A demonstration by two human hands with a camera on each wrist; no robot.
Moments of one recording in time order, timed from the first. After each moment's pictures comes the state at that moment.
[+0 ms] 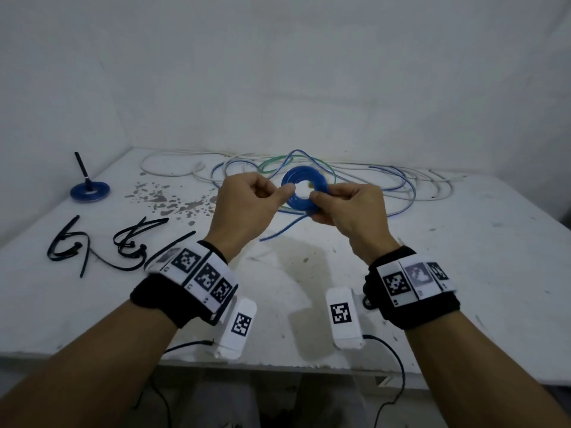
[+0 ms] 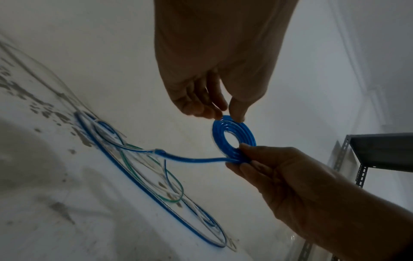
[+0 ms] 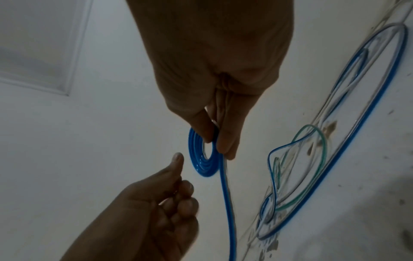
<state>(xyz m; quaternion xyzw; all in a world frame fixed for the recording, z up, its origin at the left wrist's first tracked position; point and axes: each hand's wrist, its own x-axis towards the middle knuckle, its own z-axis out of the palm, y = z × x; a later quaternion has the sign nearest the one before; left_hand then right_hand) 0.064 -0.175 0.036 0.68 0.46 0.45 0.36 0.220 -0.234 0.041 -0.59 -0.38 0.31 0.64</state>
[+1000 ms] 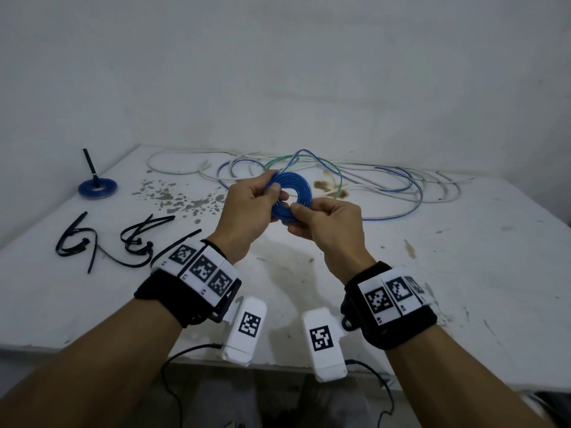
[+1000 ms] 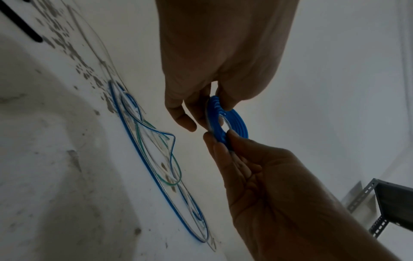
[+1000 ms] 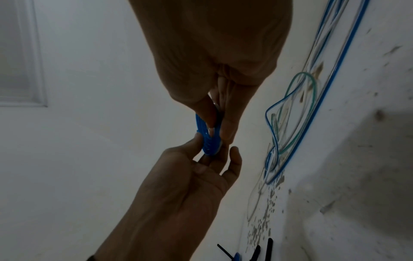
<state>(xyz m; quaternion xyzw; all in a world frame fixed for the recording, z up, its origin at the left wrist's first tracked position) 0.063 -0.175 0.031 0.58 0.40 0.49 0.52 0.180 -0.235 0.026 -0.56 -0.35 0.39 0.64</state>
